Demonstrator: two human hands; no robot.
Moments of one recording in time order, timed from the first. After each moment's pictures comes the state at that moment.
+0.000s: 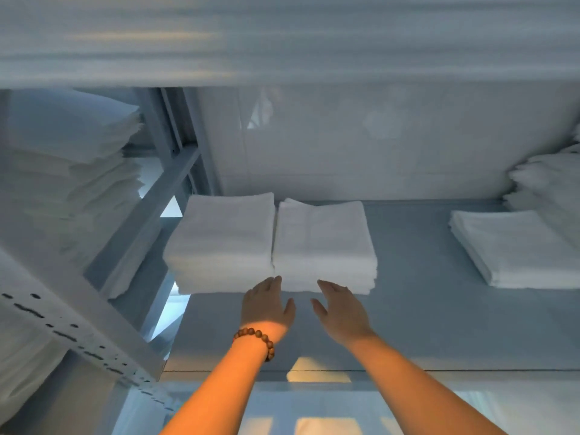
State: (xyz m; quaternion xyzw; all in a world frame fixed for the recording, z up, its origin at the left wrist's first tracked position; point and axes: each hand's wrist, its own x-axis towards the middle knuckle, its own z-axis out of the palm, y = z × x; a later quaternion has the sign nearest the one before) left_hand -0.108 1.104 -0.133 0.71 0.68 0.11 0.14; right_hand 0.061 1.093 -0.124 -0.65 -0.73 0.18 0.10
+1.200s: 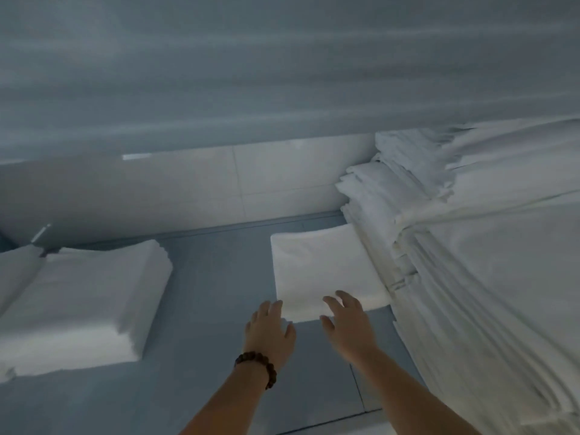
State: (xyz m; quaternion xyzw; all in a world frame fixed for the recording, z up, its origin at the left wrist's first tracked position) left_hand 0.419 1.154 -0.162 0.74 0.63 0.11 0.21; right_hand 0.596 1.135 -0.166 -0.73 -0.66 0.12 0.13
